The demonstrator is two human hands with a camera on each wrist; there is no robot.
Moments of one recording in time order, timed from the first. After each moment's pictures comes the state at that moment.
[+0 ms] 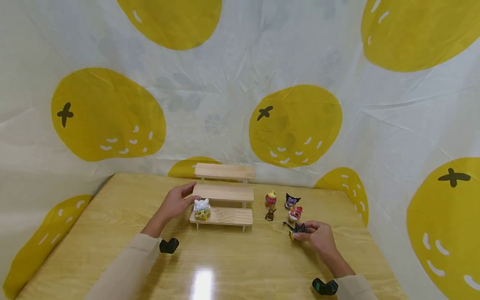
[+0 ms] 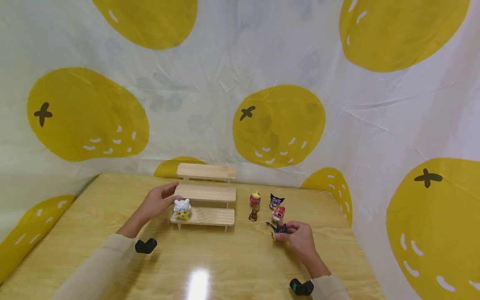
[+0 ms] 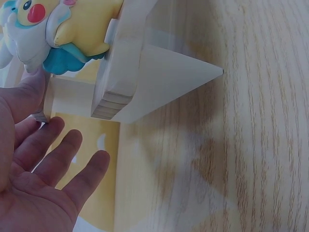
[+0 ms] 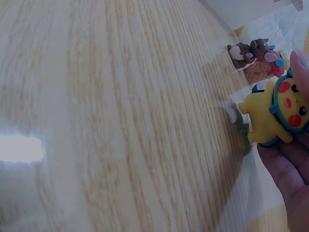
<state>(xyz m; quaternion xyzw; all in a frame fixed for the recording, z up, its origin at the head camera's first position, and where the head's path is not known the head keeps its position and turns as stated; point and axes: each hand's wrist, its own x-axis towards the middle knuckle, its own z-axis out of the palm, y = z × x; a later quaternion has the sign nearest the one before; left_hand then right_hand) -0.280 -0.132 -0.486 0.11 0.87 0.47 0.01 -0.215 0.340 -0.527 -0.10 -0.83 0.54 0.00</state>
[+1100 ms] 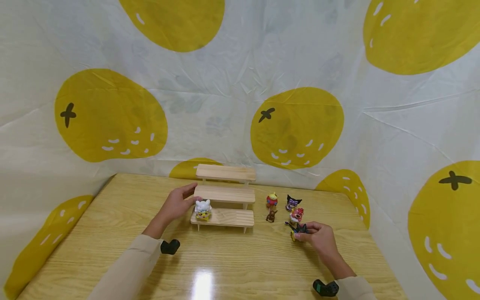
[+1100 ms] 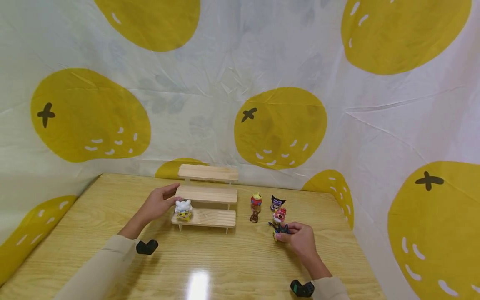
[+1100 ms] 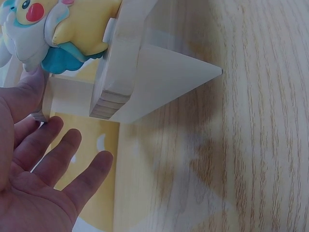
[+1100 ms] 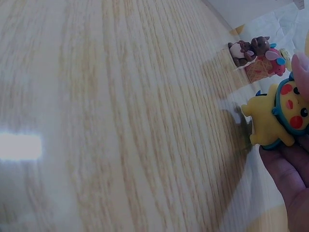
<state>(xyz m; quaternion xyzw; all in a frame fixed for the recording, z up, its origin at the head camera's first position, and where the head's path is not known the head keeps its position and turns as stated) -0.280 -0.131 -0.489 0.11 0.87 0.47 0.00 -0.217 0.340 -0.529 -0.12 -0.83 0.55 0.00</state>
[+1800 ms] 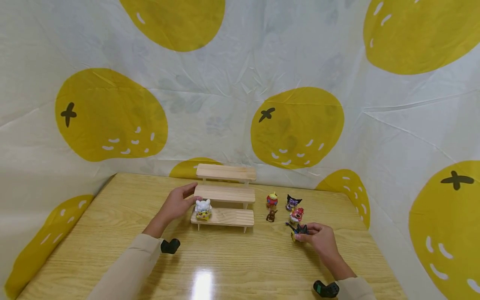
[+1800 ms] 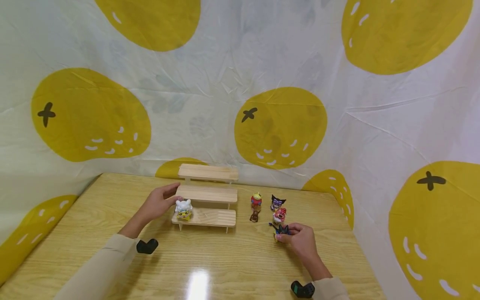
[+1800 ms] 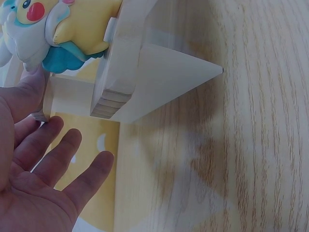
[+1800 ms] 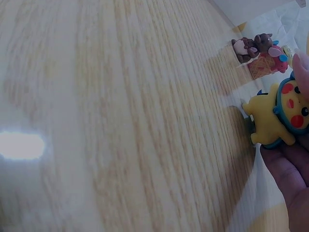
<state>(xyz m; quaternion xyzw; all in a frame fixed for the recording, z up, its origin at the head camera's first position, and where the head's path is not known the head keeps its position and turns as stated) -0.279 -0.132 -0.488 0.11 0.88 0.47 0.00 -0.215 0.339 -0.530 -0.12 -0.84 0.54 0.01</state>
